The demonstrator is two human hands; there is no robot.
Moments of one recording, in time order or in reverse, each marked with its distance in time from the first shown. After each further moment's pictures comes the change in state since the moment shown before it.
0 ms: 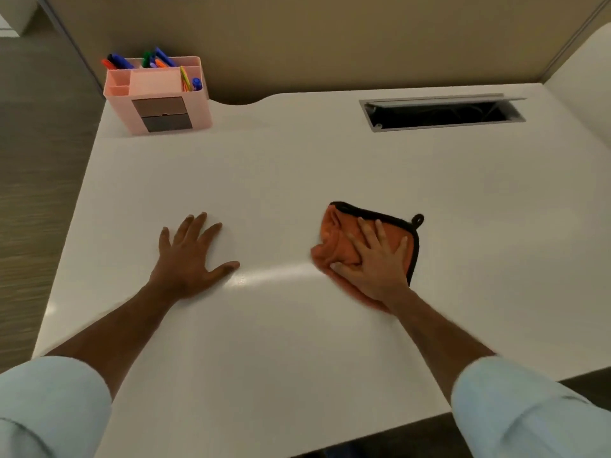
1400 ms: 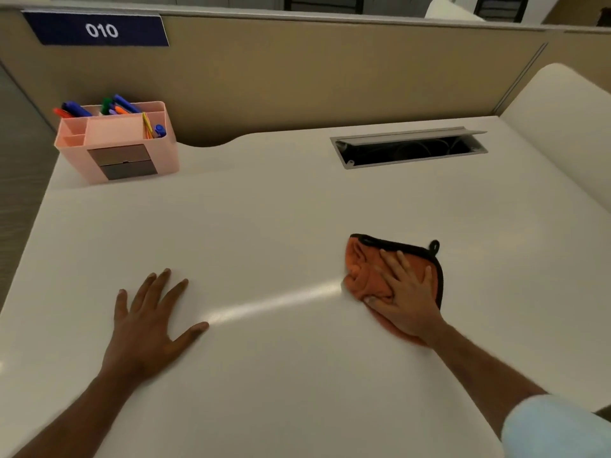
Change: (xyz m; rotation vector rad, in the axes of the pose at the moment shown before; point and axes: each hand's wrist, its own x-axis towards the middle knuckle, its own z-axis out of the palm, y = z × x) left_hand -0.006 0.004 0.005 -0.012 0.056 -0.004; right_hand 0.006 0.105 -0.011 0.054 -0.013 0.040
